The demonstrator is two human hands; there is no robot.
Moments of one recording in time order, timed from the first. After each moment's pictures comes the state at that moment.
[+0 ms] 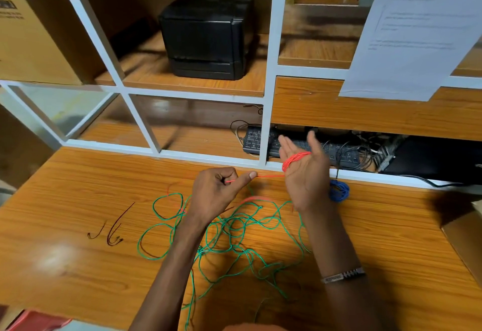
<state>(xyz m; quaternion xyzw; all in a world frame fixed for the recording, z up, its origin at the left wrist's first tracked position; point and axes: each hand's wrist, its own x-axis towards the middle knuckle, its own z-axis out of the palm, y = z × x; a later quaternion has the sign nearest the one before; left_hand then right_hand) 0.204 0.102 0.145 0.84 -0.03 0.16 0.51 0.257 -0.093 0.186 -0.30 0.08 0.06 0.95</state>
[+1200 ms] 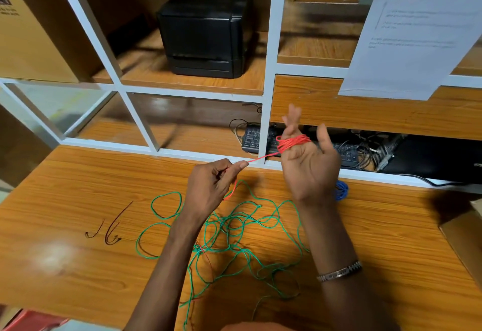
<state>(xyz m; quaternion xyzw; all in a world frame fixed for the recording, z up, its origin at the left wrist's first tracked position) 0.204 0.107 0.158 0.84 -0.04 0.16 0.51 0.253 -0.098 0.210 0.01 -0.03 0.16 0.99</state>
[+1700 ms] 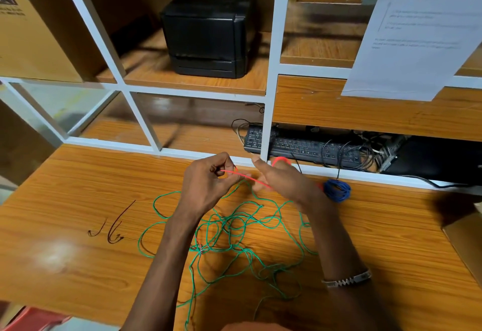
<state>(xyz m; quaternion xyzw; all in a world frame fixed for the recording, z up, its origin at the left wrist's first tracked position) 0.204 0.119 0.167 0.86 -0.05 0.18 0.47 0.245 -0.075 0.193 -0.85 0.00 0.24 0.46</state>
